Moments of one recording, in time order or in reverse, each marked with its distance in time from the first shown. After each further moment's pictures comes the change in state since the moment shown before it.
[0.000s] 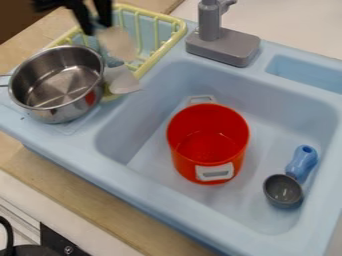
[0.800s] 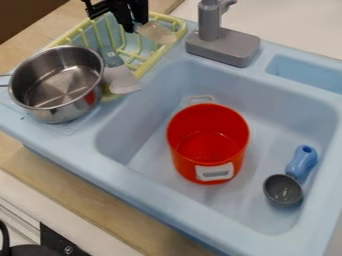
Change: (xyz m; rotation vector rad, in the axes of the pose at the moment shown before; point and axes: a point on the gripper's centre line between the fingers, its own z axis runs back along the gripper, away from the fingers) arm 0.034 -0.049 -0.054 -0.068 0.065 0.078
